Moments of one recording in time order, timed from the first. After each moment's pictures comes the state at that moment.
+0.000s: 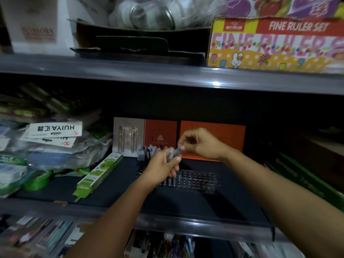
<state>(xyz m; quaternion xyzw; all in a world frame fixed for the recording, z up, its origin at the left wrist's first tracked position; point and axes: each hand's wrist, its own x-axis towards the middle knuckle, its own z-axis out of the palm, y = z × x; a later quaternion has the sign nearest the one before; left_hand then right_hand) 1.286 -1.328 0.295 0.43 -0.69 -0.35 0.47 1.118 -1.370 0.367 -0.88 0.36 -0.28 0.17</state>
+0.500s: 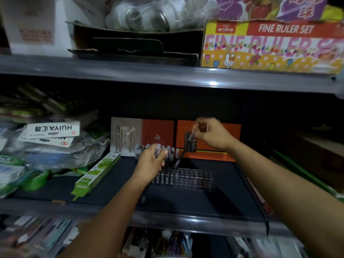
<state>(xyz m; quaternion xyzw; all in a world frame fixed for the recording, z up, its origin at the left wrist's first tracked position) 1.298 -1.327 0.292 0.51 -0.64 -0.25 0.52 1.093 -1.372 0.383 -0.79 0.44 -0.38 0.19</state>
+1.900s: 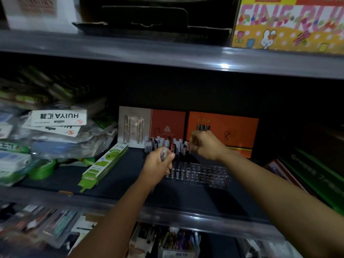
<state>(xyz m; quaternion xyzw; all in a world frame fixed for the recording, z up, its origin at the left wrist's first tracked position) 1.315 -1.343 0.254 0.46 -0.63 -0.31 0.54 1.132 -1.410 0.322 -0.86 0.49 -0.17 0.06</state>
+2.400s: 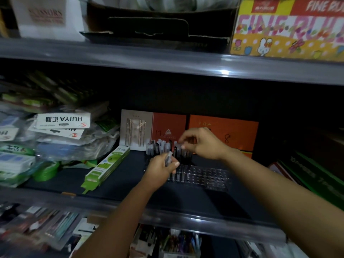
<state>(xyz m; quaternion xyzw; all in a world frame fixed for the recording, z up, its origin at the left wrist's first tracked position) 1.314 -1.341 0.256 0.51 -0.67 -0.26 0.47 1.144 -1.384 0.348 -0.89 0.37 -0.25 0.11</state>
